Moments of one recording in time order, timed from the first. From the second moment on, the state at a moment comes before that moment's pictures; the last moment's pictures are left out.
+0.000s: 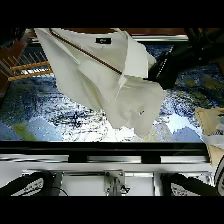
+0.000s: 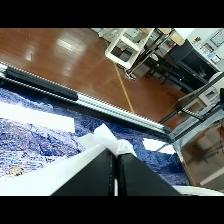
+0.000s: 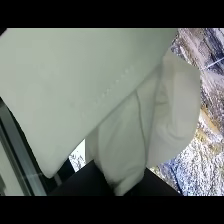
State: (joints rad) left arm 0.02 -1.18 1.55 0.71 -0.60 -1.45; right arm 0.19 -1.35 2.00 -1.00 1.73 0.90
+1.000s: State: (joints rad) left arm -0.11 -1.13 1.62 0.48 -0.86 -1.14; right arm 0.33 -1.46 2.01 -1.21 1.55 1.07
